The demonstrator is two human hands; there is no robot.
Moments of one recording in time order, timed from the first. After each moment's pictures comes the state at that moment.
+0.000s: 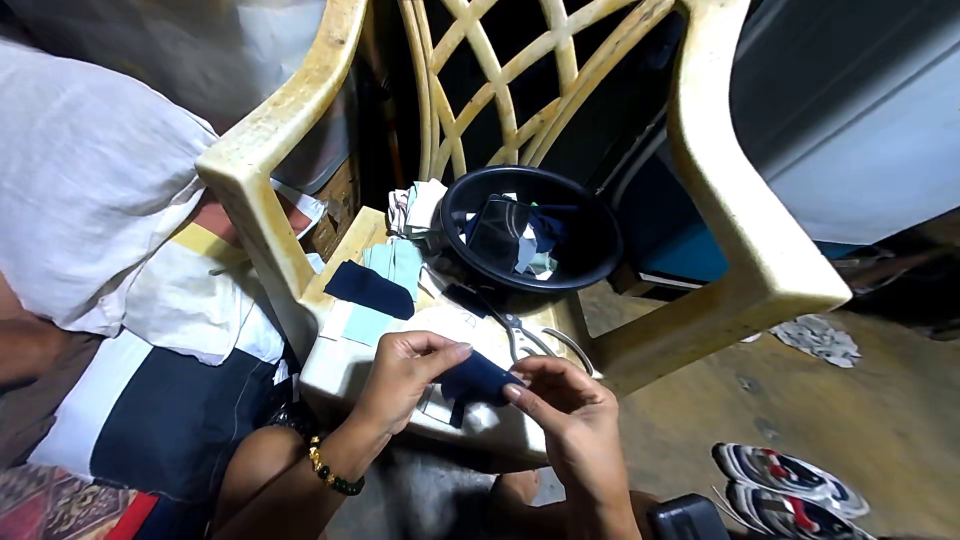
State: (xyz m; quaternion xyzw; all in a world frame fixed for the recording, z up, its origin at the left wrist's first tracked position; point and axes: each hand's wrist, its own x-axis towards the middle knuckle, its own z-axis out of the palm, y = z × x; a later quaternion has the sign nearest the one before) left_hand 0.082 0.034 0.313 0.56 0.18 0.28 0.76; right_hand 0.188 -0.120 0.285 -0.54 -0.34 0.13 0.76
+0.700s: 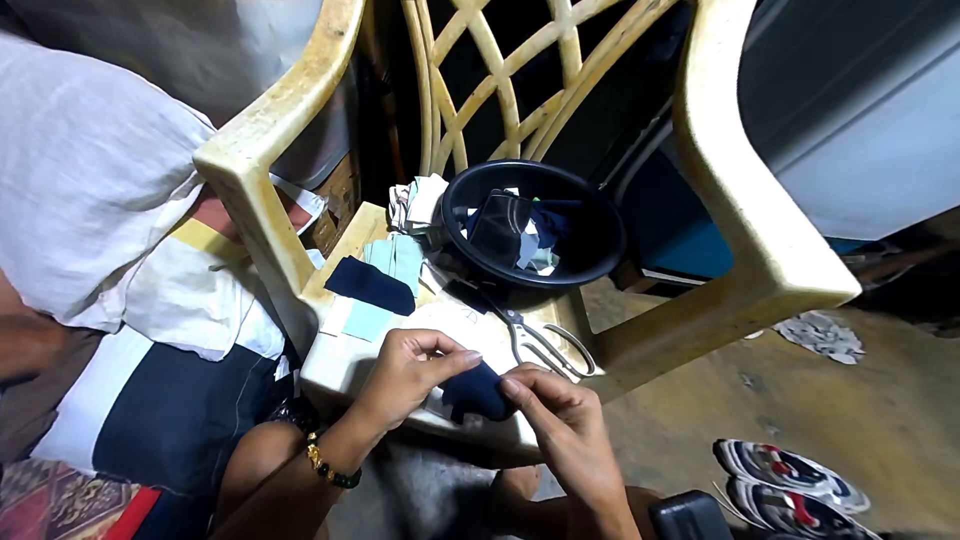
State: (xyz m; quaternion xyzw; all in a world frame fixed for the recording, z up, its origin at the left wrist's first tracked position) left_hand 0.080 0.040 0.306 0.64 0.10 0.26 0.72; right_hand 0.185 -0.122 0.286 -0.61 -0.42 0.12 0.66
